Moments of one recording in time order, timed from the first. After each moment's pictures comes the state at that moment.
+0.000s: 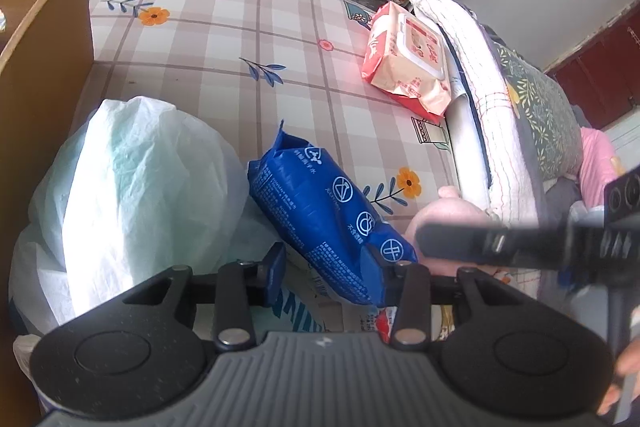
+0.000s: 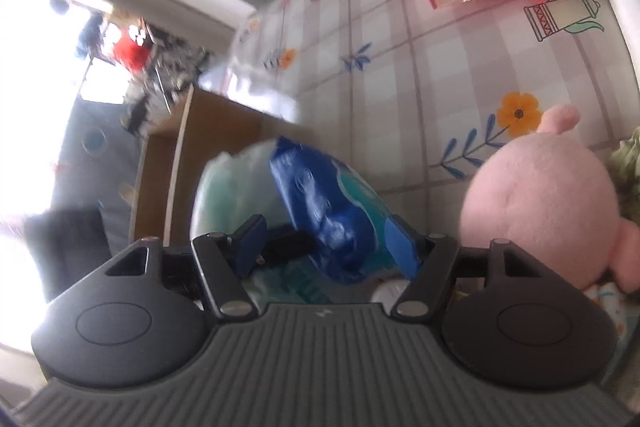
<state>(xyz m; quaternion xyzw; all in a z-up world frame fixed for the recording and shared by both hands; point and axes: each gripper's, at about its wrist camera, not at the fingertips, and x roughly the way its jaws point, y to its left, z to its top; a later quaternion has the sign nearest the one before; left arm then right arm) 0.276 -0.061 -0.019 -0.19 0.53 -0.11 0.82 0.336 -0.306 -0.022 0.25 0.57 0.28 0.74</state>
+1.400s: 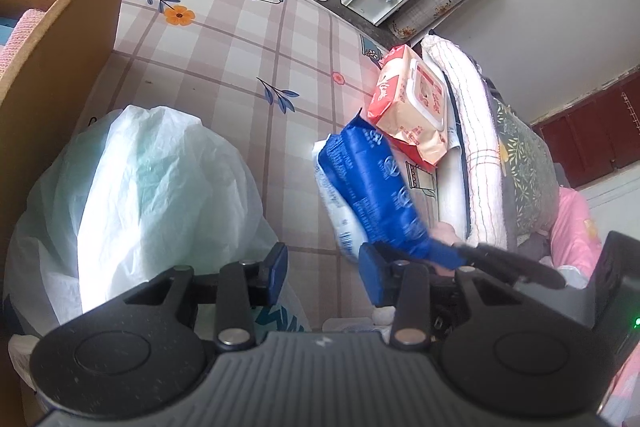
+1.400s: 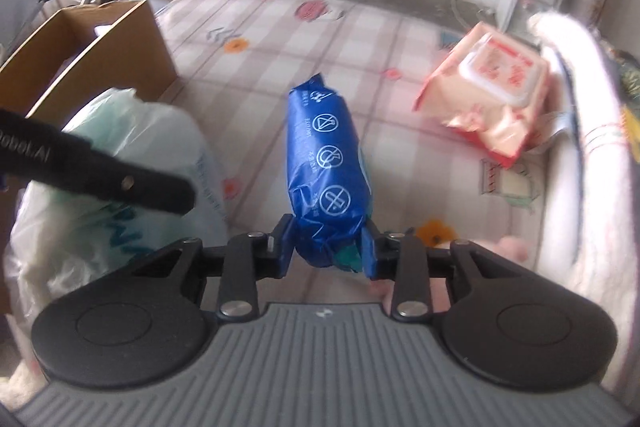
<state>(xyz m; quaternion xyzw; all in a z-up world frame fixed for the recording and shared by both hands) 0.282 -0.031 -0.015 -0.28 0.51 -0.10 0.81 0.321 -0.240 -0.010 -0.08 0.47 0.22 0.85</state>
